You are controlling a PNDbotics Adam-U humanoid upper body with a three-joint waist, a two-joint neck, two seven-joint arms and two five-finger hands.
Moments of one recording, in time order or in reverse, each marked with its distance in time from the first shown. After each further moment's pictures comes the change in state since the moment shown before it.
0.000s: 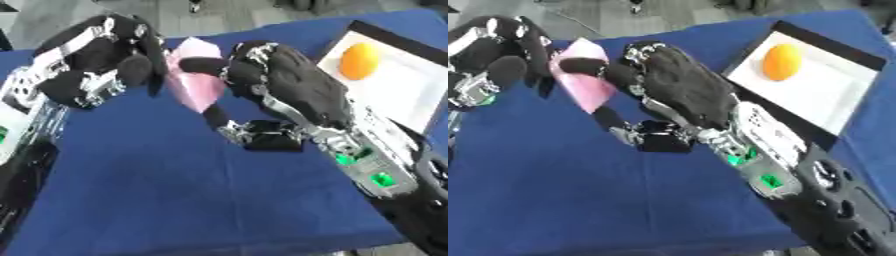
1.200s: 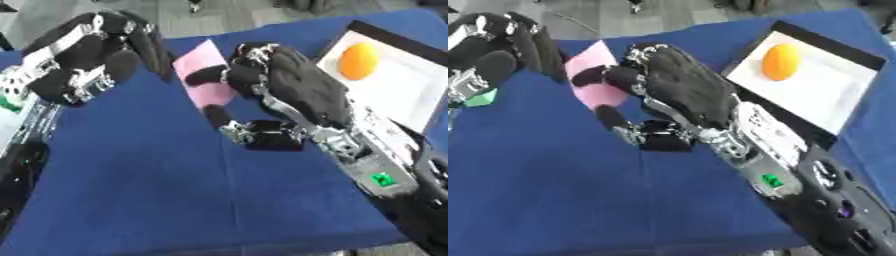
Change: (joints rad) left arm 0.010 0.013 0.023 0.000 0.002 -0.015 0.017; right arm 0.000 -0.002 -0.007 0.005 0.013 0.011 -0.004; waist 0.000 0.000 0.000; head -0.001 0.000
